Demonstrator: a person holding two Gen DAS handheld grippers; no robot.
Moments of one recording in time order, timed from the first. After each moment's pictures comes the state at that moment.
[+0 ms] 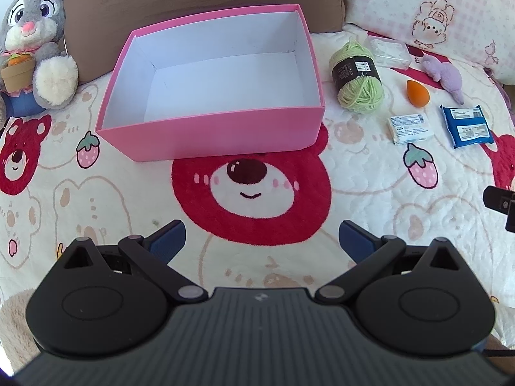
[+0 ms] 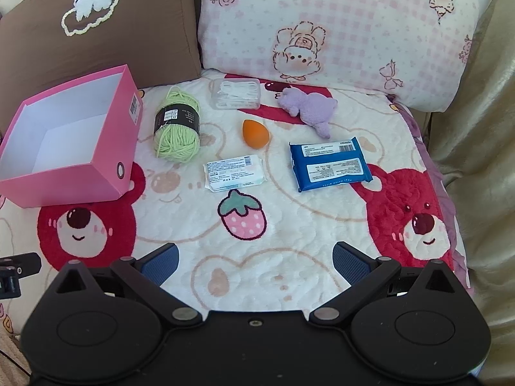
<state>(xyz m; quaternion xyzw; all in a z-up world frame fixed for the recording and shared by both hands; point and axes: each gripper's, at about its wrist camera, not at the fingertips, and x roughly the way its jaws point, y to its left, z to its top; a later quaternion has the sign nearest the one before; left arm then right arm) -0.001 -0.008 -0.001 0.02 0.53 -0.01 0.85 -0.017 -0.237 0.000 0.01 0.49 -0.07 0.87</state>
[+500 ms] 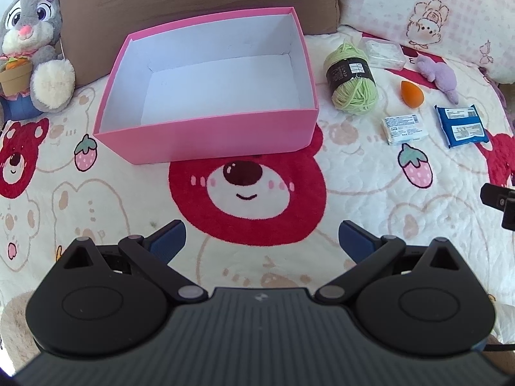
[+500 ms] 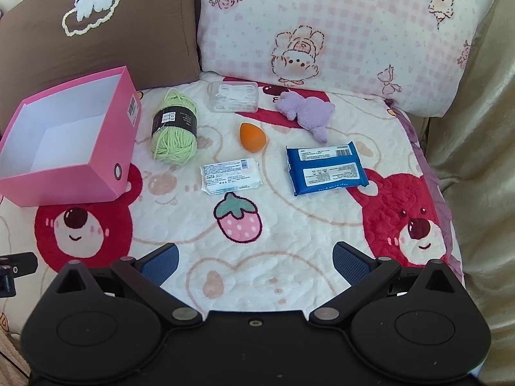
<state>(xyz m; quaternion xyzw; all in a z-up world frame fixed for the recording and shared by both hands) -0.003 -0.011 0.007 0.02 0.53 -0.02 0.85 -0.019 -0.241 0.002 0.00 0.48 -0.07 0.87</state>
